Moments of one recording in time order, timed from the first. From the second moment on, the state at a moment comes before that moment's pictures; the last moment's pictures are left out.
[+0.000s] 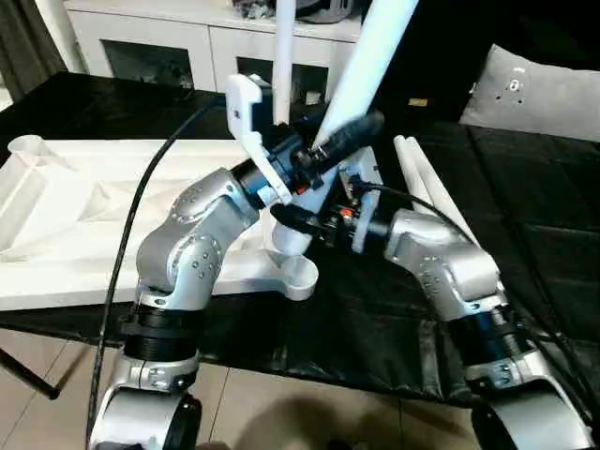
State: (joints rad) left arm -0.63 0.05 0.03 -0.04 -0.62 0.45 -0.63; right arm -0.62 -0.16 0.16 0.27 0.35 0.43 0.76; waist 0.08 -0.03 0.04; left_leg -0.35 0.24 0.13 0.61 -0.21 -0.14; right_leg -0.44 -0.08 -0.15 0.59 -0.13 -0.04
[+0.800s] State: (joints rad) left arm -0.35 0.21 0.10 -0.07 -0.24 0.43 -0.18; right arm -0.46 -0.10 0.02 0.16 0.21 0.51 0.24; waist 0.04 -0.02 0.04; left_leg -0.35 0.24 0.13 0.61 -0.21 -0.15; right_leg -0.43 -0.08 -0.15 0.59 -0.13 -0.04
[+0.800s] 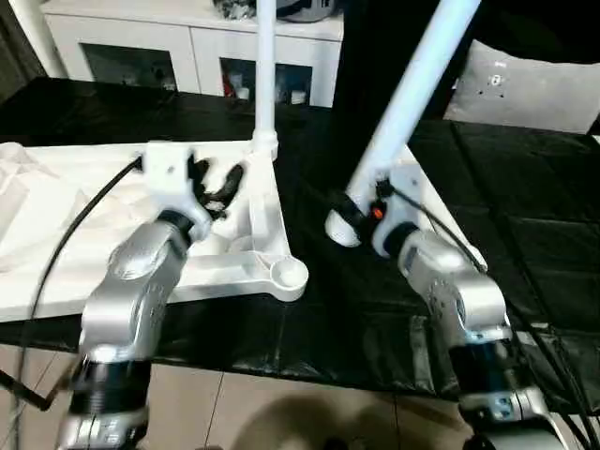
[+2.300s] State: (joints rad) left arm -0.20 0.18 0.10 -0.14 -0.15 0.34 -0.09; right arm -0.34 -0.16 0.00 0.01 0.24 0.46 0.32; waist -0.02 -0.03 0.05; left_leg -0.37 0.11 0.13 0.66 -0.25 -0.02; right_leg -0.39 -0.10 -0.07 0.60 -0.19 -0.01
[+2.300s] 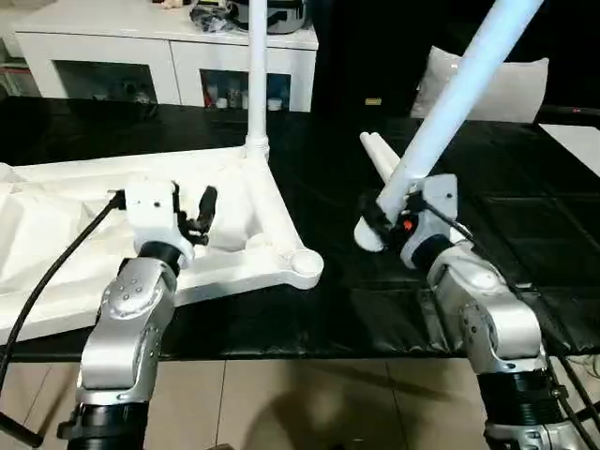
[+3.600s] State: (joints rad) left arm -0.15 0.26 0.04 -0.15 -0.14 0.28 -0.24; right arm -0.28 -0.13 0.06 0.00 0.24 0.38 0.38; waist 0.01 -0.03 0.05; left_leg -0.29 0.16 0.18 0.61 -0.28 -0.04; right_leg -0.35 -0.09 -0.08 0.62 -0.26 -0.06
